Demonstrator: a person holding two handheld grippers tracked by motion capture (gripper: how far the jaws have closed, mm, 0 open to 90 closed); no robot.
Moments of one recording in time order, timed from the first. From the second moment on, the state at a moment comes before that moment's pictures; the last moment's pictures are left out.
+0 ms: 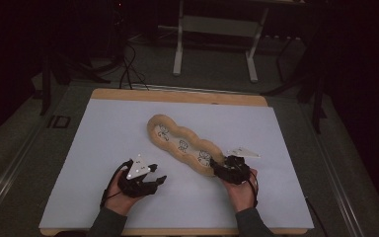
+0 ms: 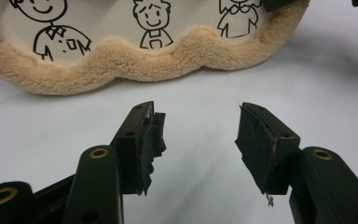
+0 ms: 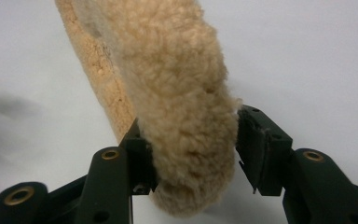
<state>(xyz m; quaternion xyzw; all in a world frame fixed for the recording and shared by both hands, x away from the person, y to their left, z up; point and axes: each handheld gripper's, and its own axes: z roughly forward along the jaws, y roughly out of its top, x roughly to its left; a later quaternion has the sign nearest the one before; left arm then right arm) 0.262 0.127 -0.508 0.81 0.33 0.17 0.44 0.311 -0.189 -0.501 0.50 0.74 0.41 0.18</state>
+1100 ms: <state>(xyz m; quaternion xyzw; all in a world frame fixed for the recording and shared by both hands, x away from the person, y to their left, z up) 0.266 0.144 -0.504 0.79 0.36 0.19 0.45 0.305 -0.186 -0.497 0.41 0.79 0.44 0.14</state>
